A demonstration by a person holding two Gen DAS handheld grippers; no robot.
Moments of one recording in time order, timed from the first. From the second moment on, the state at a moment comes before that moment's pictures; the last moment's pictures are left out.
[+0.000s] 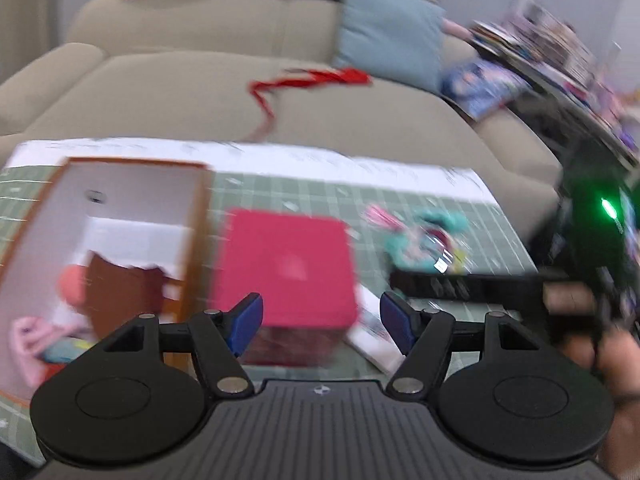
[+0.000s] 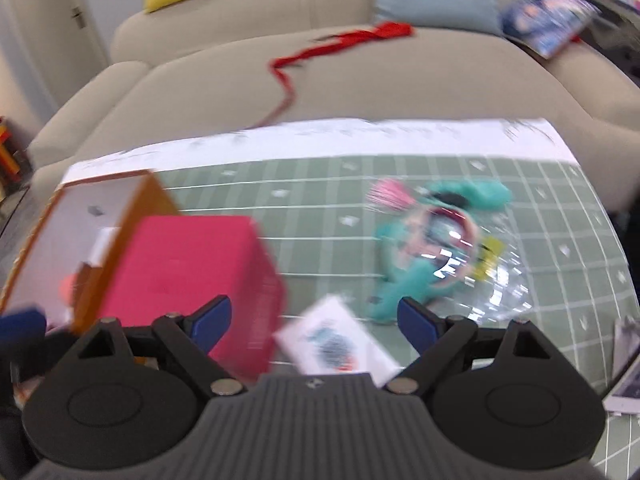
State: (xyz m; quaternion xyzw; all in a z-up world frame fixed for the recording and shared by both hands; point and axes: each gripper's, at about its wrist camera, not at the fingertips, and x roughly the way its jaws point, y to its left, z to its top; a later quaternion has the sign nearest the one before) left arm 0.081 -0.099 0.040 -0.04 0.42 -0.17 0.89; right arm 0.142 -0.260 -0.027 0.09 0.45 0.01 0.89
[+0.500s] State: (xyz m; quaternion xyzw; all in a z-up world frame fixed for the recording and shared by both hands) left arm 0.069 -0.215 -0.052 0.04 0.51 -0.22 0.83; right arm 0.188 -0.408 -0.121 0.17 0.50 -0.07 0.84
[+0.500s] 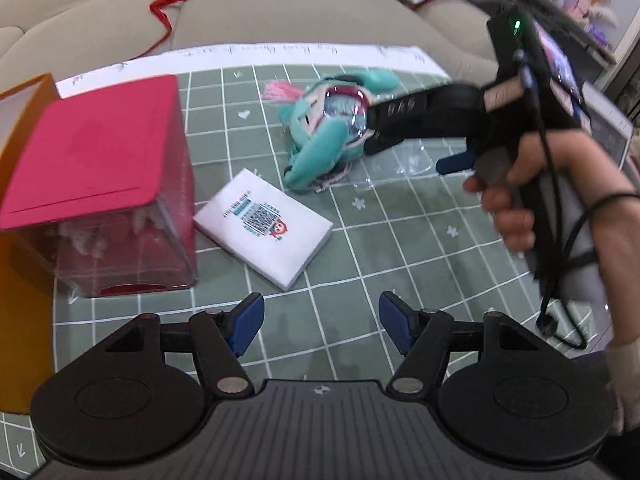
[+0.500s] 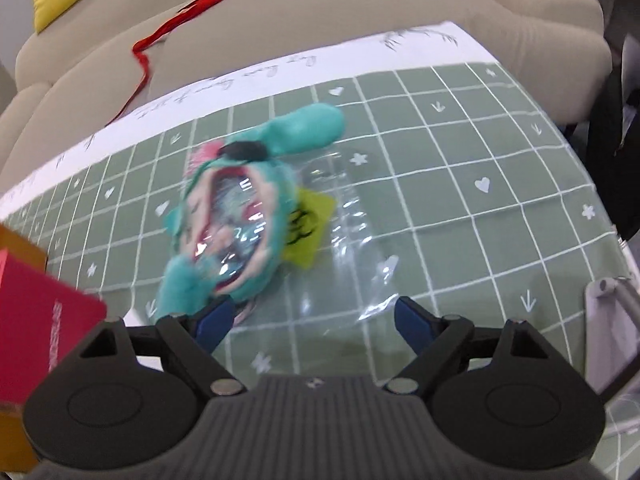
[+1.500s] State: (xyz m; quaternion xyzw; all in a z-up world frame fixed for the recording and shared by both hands) left arm 0.094 -0.225 -0.078 0.06 0.52 -0.17 0.83; right arm 0.178 -0.437 -0.140 0.19 0.51 -0.06 0.84
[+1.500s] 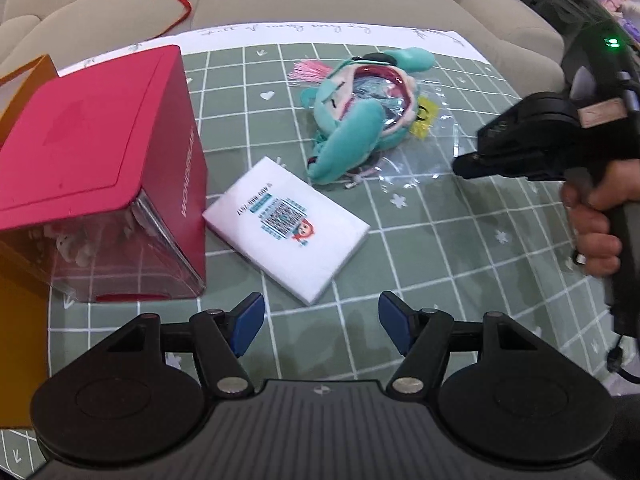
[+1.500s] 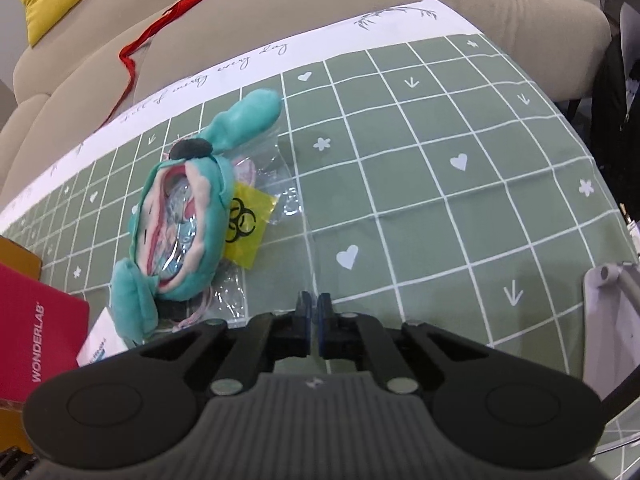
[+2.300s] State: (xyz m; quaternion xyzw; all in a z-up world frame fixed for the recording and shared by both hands) left arm 0.103 -0.220 -0.084 0.06 0.52 -0.16 0.83; right arm 0.145 -0.435 -0.112 0.22 0.50 -0.02 0.84
